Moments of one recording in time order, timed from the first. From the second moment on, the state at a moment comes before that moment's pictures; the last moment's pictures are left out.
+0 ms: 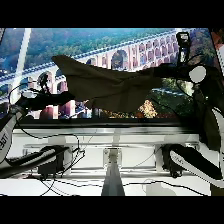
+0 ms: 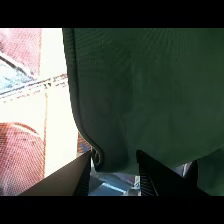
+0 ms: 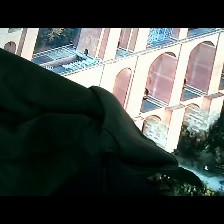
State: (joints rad) left arm 0.21 -1.30 0.57 0.65 -0.77 -0.93; right arm 0.11 -1.08 0.99 -1.28 0.79 1.40
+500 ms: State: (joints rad) left arm 0.20 -1.30 0.57 0.65 -0.73 -0.84; right arm 0.11 -1.08 0.99 -1.28 0.80 1.40
